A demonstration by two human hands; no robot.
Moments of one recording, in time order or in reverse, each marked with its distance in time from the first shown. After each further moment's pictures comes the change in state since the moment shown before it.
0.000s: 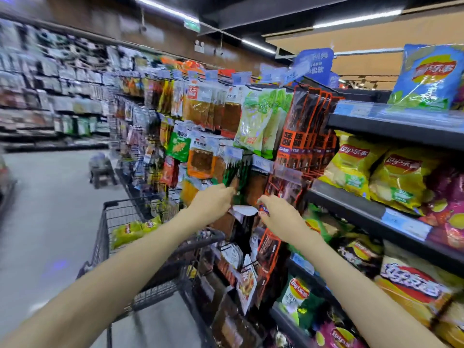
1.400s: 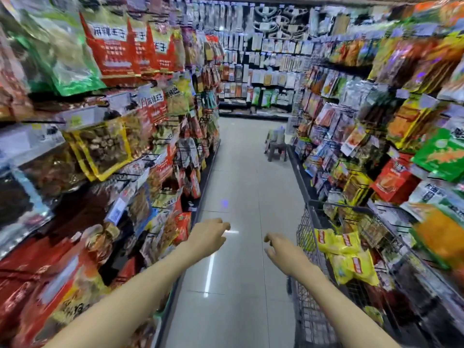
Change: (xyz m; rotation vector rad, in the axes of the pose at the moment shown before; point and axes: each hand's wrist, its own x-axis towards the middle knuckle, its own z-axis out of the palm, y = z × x) left_hand -0.397 -0.619 -0.017 0.151 -0.297 -0.849; right_hand 0.271 -0.613 0.380 0.313 -0.523 -0.486
